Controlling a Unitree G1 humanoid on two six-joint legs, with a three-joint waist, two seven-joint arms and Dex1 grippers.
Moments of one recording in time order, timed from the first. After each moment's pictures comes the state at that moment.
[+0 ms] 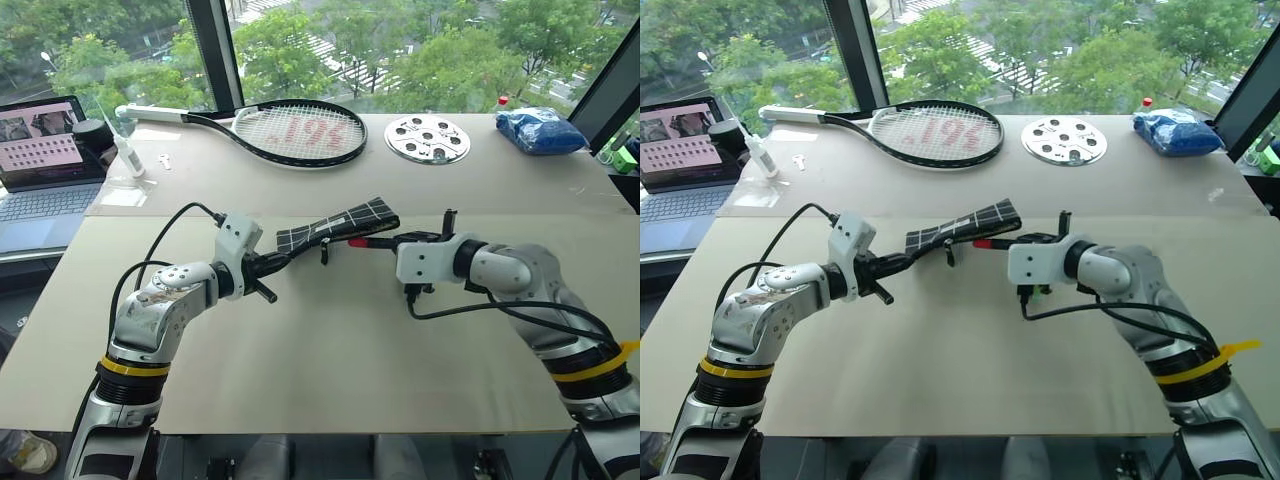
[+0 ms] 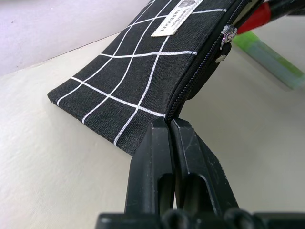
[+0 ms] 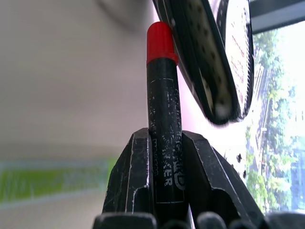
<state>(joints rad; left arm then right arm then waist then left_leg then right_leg) -0.45 0.51 -0.02 -0.21 -0.43 0.85 -0.60 -0.50 -0.82 0.20 -0.17 -0.41 0.04 0.83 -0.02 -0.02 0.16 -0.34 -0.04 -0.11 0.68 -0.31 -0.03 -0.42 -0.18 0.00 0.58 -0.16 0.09</state>
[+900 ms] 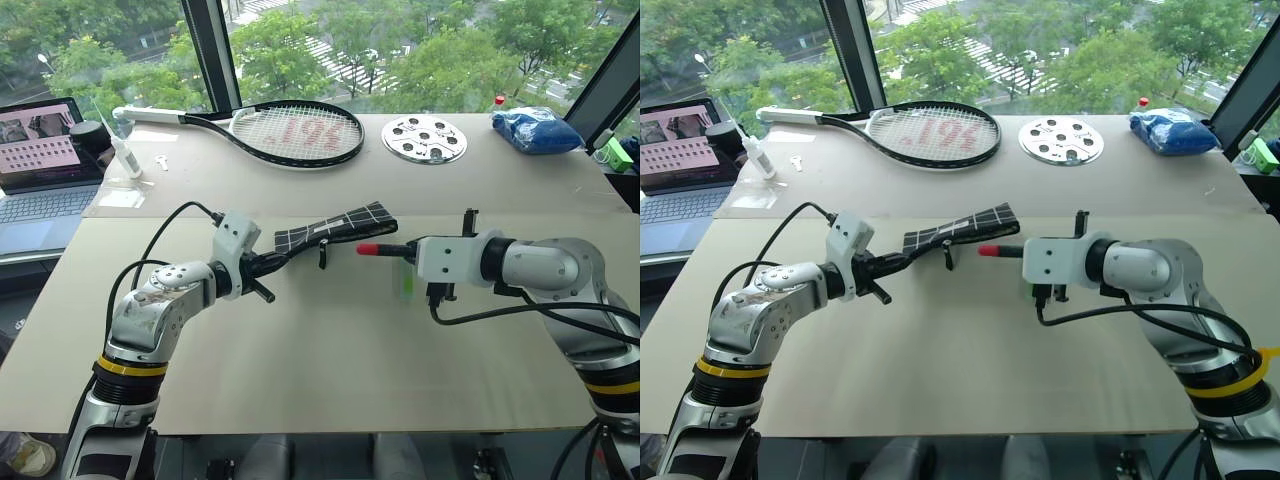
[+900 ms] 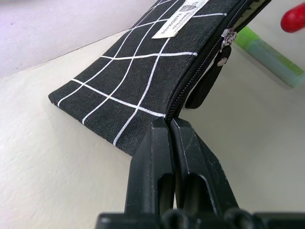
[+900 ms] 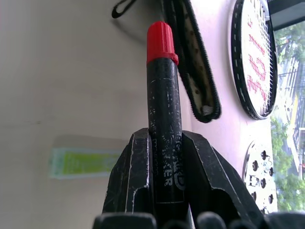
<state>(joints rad) -0.45 0.52 -0.02 -0.22 -0.43 0.86 -0.60 -0.50 -0.86 0.16 -0.34 -0.27 0.24 0.97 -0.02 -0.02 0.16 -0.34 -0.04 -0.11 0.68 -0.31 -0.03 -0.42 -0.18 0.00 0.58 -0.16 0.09</state>
